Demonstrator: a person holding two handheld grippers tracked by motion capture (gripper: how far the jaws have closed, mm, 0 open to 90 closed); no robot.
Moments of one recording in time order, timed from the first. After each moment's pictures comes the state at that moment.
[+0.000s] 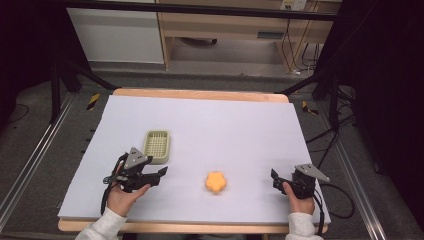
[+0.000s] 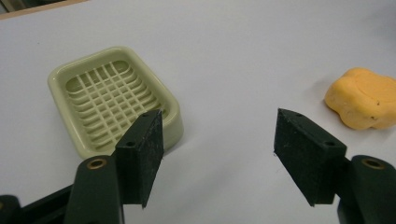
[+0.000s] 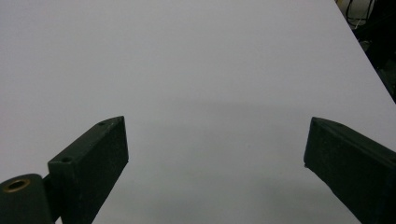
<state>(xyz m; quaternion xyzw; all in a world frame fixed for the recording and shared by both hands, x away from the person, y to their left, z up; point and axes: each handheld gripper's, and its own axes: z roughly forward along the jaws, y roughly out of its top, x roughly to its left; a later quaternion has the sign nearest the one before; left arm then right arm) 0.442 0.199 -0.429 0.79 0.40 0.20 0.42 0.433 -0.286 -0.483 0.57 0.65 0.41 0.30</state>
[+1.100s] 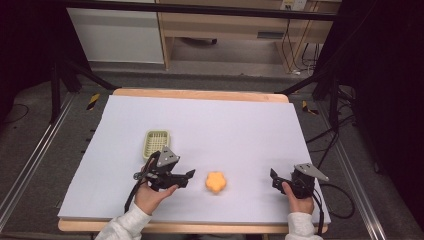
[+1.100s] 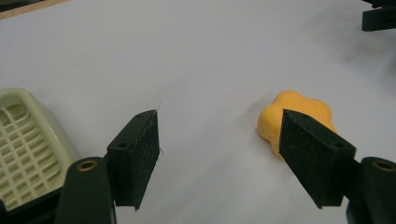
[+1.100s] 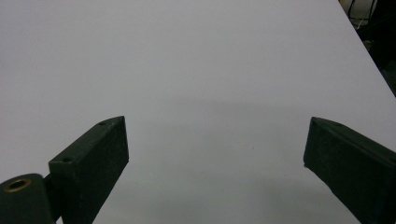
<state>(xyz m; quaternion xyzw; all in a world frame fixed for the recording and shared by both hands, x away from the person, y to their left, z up) 0.446 0.128 -0.421 0.82 0.35 0.17 0.42 0.434 -0.283 -0.482 0.57 0.65 0.40 0.30</state>
